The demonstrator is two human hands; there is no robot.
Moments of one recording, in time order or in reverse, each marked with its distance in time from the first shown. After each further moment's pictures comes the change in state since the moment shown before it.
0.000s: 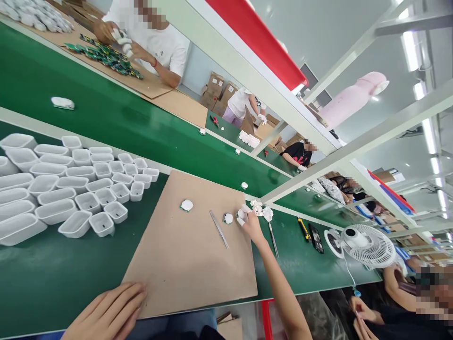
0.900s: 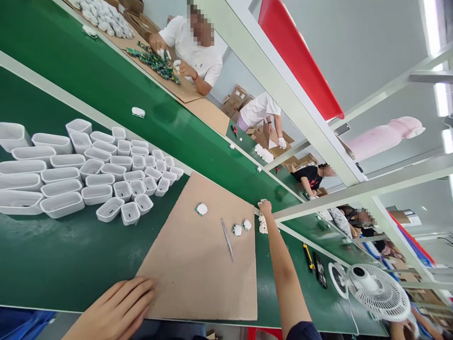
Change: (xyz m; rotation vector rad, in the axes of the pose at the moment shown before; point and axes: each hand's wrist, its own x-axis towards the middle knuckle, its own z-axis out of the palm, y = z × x) left_hand 0.010 0.022 0.010 -0.137 0.188 -0.182; right_hand 0.168 0.017 -0.032 -0.525 -0.168 0.377
